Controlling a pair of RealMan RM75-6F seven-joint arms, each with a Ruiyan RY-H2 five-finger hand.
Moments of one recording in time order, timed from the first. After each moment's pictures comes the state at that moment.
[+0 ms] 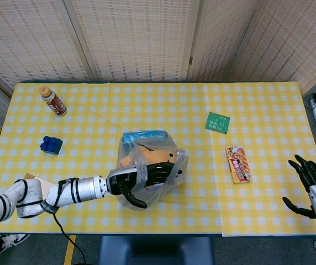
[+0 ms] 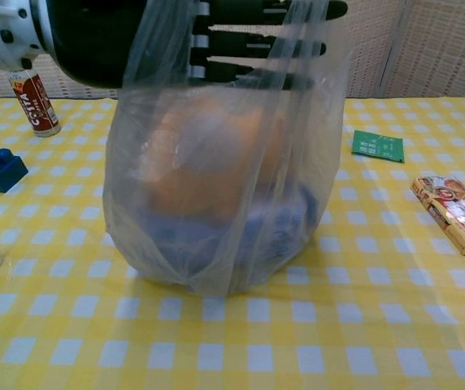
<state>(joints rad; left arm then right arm) -1.21 -1.18 0.11 -1.58 1.91 1.16 -2.21 0.06 -0.99 -0.02 -1.57 -1.64 1.52 0.34</state>
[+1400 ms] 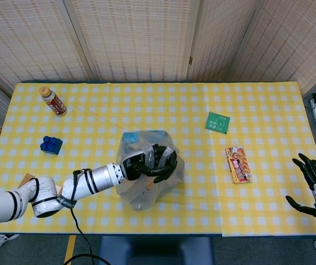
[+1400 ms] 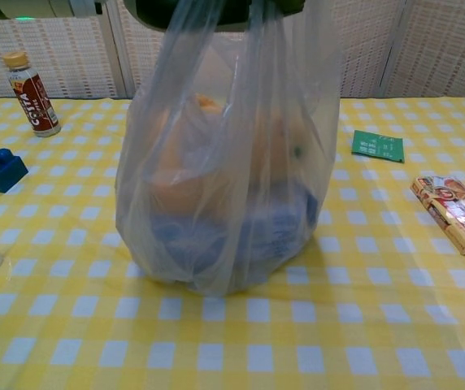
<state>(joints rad) -1.29 -1.15 0.00 -1.70 1.56 0.99 -2.10 0.07 -0.97 -0.01 -1.55 -1.62 1.51 0.40</state>
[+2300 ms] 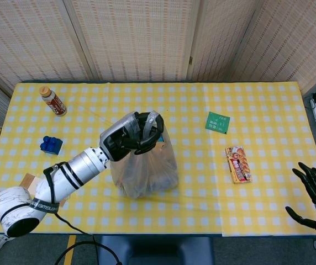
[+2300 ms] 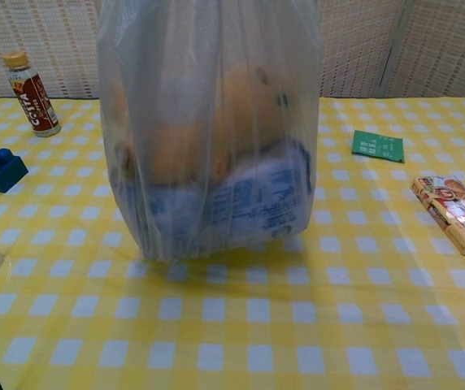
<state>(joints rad) -1.16 -0.82 -0.43 -2.04 1.04 0.70 -1.62 0.00 -0.96 -0.06 -1.56 -1.74 1.66 0.40</state>
